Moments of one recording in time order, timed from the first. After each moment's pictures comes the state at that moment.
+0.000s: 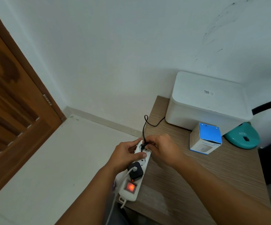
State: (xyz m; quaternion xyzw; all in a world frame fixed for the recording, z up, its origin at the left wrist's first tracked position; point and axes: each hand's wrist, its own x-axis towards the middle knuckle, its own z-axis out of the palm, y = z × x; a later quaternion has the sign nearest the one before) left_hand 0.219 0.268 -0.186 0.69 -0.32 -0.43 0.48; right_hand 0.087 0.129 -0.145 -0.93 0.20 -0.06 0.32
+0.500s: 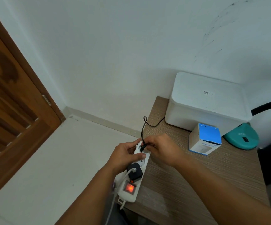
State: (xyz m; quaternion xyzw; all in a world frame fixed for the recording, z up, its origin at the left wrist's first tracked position) left_hand 0.219 0.267 -0.187 0.68 -0.31 -0.44 0.49; right_hand 0.088 0.126 -0.138 -0.94 0.17 -0.03 0.30
